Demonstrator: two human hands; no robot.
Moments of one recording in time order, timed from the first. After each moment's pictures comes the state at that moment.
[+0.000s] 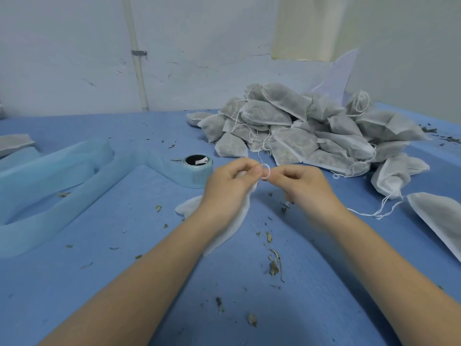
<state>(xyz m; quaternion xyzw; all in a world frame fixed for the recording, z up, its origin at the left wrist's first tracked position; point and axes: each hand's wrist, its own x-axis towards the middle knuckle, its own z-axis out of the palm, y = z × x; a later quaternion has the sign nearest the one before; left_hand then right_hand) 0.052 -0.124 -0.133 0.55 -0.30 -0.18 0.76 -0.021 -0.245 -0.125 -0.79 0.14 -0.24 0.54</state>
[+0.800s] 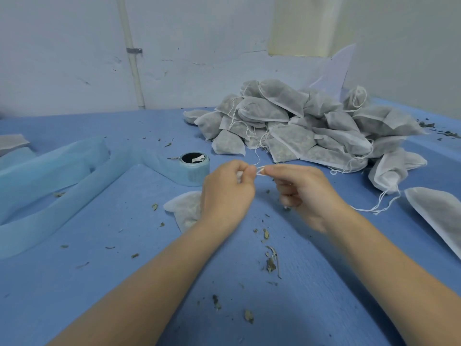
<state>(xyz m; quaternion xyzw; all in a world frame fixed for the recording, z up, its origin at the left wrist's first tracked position) 0.045 -0.128 -0.133 0.81 -0.25 0.03 0.52 -0.023 -0.245 -0.126 -0.67 0.16 -0.20 0.69</state>
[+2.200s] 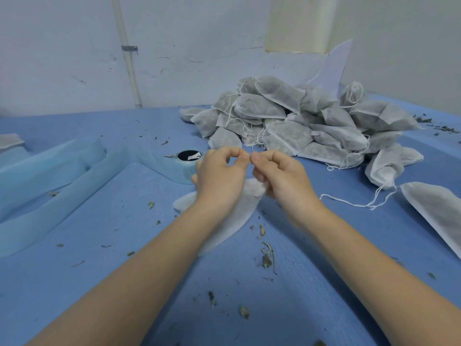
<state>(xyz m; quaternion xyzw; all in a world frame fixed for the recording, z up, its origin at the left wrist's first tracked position) 0.048 -0.127 -0.116 0.77 -0.24 -0.01 0.60 -0.011 -0.221 -0.126 -0.70 0.14 -0.26 0.65</state>
